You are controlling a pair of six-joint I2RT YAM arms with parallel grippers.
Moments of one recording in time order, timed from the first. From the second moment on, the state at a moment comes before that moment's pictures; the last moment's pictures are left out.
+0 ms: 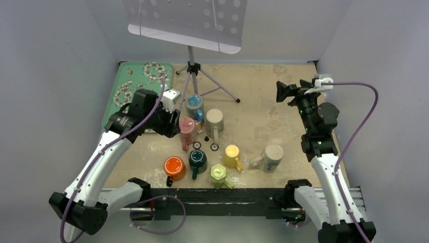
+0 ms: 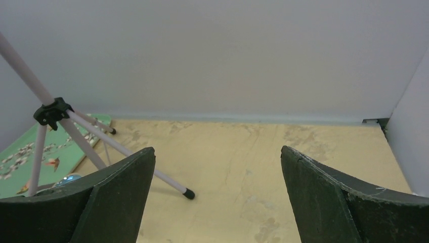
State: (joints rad) left arm -0.33 1.03 1.16 -0.92 0.23 0.09; right arm 0.07 0.86 0.80 0.22 -0.10 0.15
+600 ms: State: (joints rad) left arm -0.57 1.35 0.98 -0.80 -0.09 -0.27; right arm 0.07 0.70 0.66 0.15 -0.05 0.23
